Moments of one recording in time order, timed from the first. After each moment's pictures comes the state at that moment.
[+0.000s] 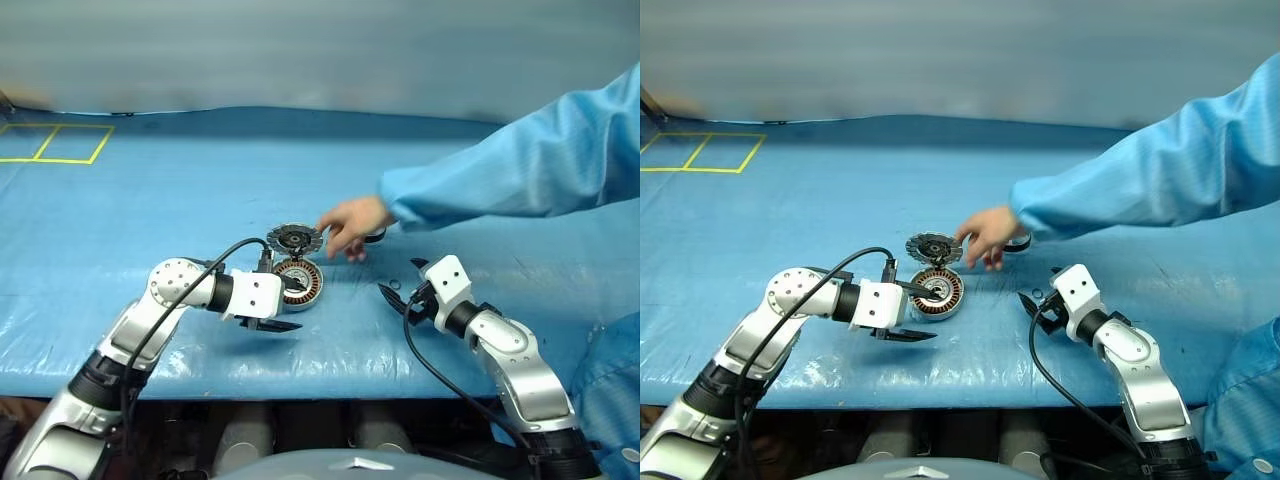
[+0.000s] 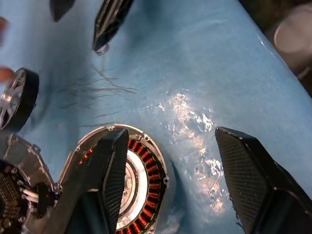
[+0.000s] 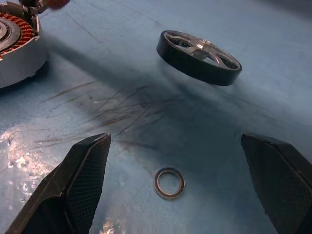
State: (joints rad) left arm -0.25 0.63 -0.28 -0.22 -0.02 0.04 -1.17; right arm 0.08 -0.46 0.01 -0.26 0.13 0.32 0.52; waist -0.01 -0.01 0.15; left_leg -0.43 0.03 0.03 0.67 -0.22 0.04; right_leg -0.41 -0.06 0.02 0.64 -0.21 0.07
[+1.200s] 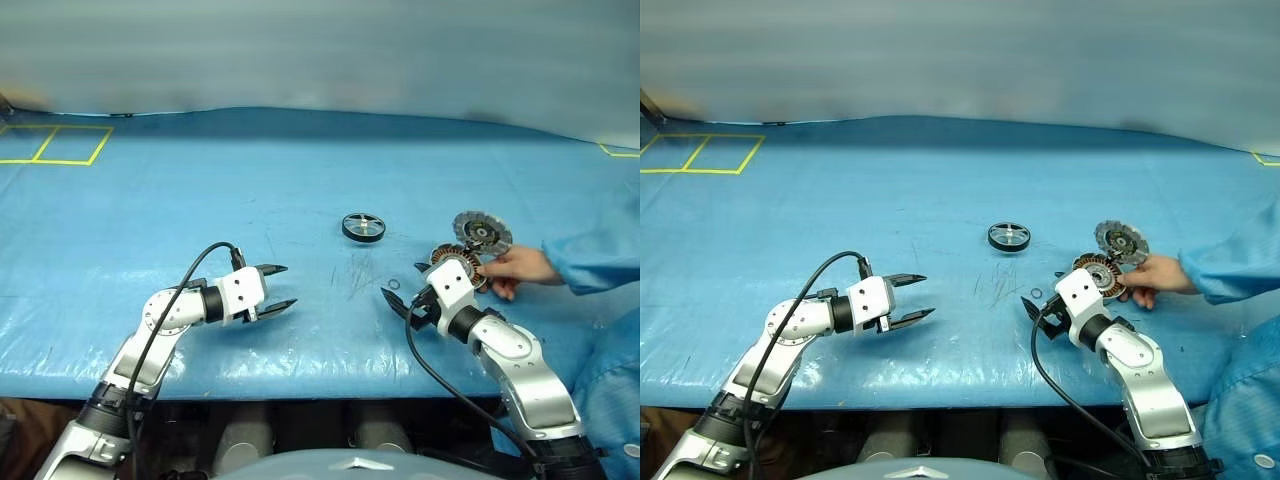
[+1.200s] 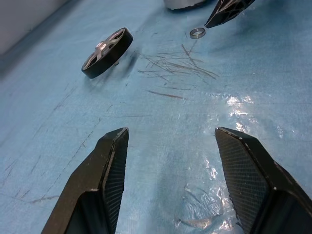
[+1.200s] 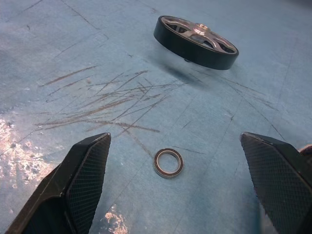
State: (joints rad) left arm -0.12 0.53 -0.20 -0.06 -0.02 -0.10 -0.86; right arm 0.10 -0.47 0.01 -0.29 0.13 0.35 0.50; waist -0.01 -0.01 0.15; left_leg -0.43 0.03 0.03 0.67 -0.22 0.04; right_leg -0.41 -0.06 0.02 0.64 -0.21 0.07
